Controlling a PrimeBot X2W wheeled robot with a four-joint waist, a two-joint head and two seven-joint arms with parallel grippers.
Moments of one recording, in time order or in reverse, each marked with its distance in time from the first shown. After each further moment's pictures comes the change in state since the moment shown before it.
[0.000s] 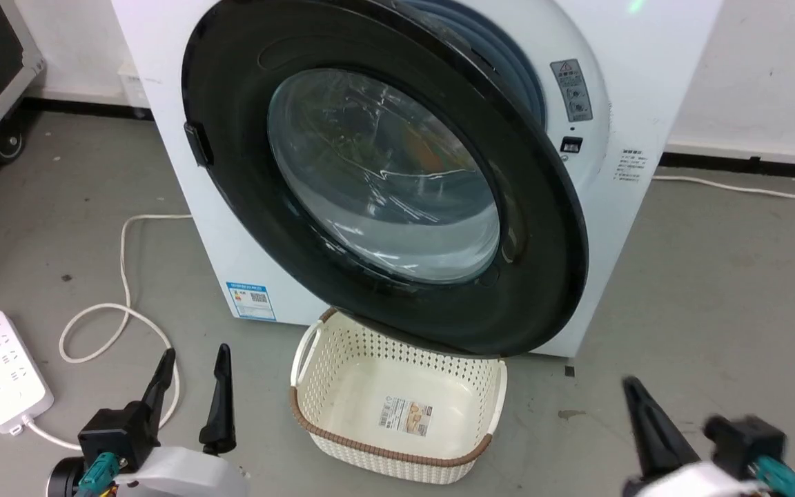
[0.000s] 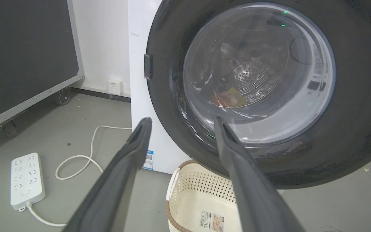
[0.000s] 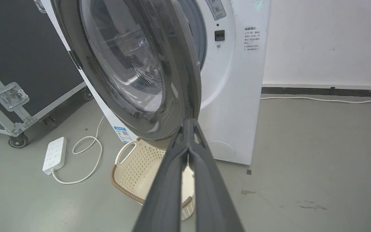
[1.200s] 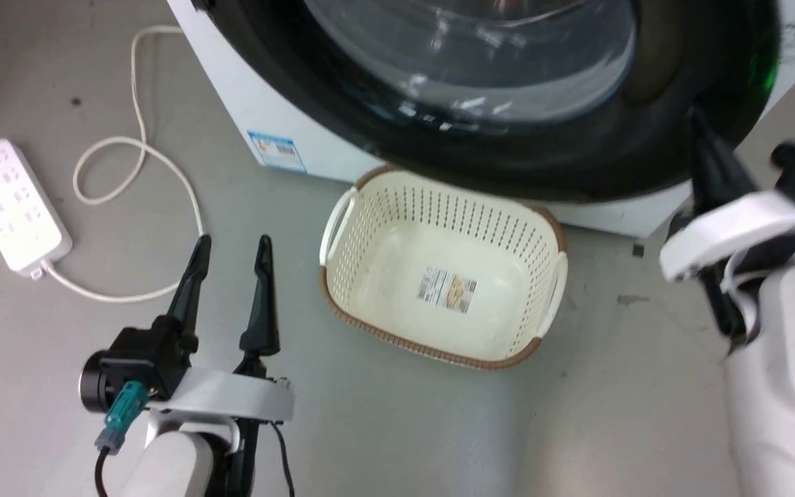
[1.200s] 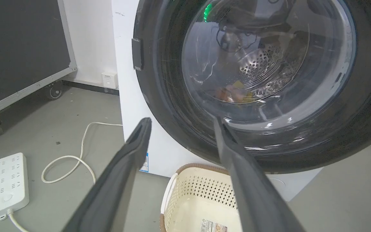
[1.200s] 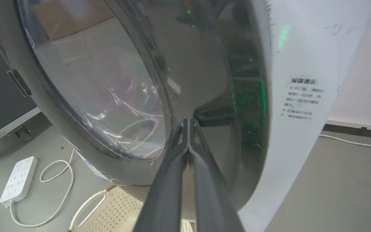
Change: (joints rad) left arm -0.180 -0.104 0.003 -0.086 0.107 -0.028 -0.012; right arm -0.698 0.002 -0.179 0.354 -0.148 0.002 -0.004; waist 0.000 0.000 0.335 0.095
